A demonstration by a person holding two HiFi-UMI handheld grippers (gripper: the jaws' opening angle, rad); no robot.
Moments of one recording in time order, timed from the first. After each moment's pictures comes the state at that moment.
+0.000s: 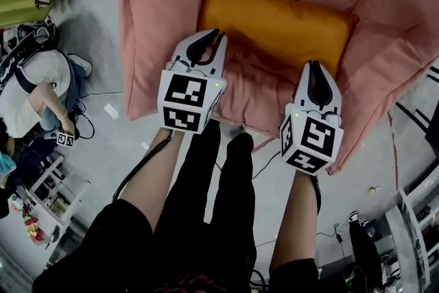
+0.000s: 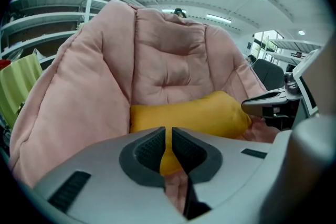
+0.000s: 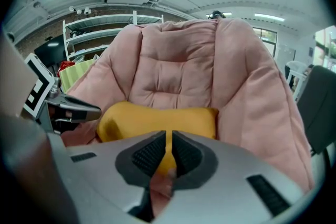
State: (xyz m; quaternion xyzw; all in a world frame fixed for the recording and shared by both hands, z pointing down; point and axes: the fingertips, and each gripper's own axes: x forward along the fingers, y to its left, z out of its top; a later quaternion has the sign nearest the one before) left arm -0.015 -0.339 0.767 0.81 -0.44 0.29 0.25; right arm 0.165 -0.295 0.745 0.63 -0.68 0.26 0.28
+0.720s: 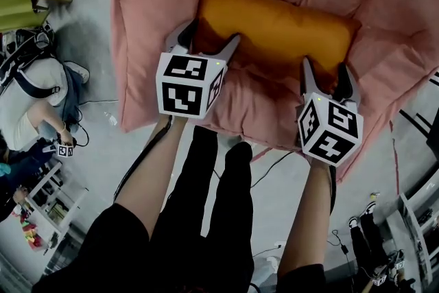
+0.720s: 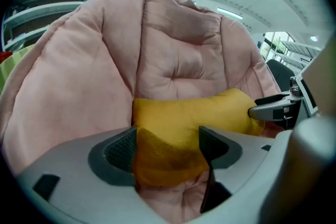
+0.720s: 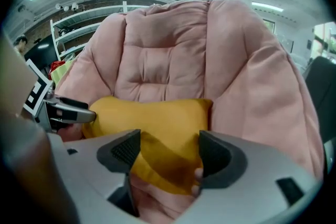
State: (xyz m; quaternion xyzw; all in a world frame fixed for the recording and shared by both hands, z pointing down) left arm -0.016 -0.366 0.799 0.78 -0.46 0.32 0.30; right arm 0.200 -0.314 0.776 0.63 -0.65 0.31 0.30
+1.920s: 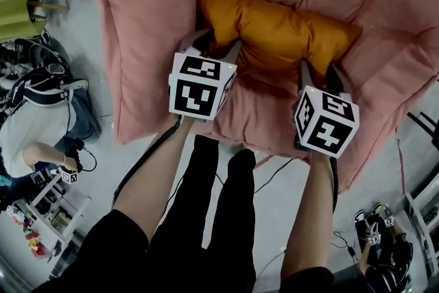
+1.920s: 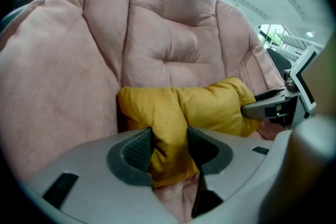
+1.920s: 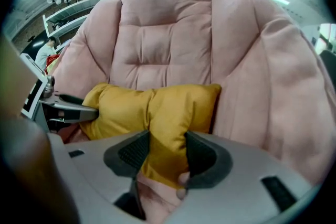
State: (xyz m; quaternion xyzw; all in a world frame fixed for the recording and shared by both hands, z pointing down) left arm 0.000 -0.359 0.841 0.78 -0.41 0.36 0.30; right arm 0.190 -0.310 0.824 0.61 -0.62 0.36 0.34
